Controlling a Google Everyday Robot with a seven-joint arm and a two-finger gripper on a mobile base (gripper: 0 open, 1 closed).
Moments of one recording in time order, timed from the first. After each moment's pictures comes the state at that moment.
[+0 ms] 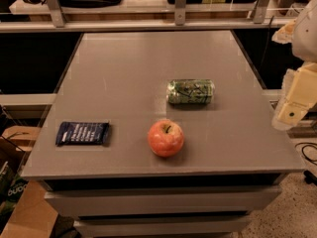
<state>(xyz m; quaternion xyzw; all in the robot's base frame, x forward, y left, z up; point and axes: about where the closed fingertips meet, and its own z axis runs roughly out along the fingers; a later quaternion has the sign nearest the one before) 0.438 -0.215 0.982 -0.60 0.78 -0.04 0.17</state>
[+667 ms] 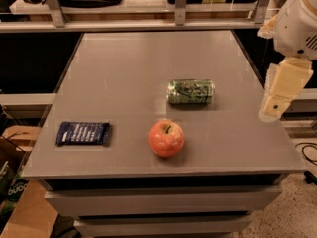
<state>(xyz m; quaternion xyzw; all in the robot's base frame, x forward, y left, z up) 0.458 -0.200 0.981 -0.62 0.77 -0.05 0.17</state>
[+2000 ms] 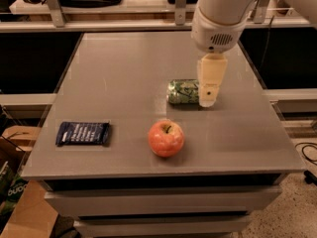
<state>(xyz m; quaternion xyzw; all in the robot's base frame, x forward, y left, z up) 0.531 -0.103 0.942 -0.70 0.70 -0.07 0.12</state>
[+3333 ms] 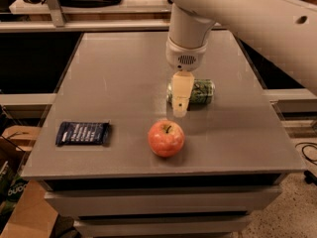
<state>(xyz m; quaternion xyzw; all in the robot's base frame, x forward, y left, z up) 0.562 -0.057 0.869 -0.70 0.71 -0.02 0.08</state>
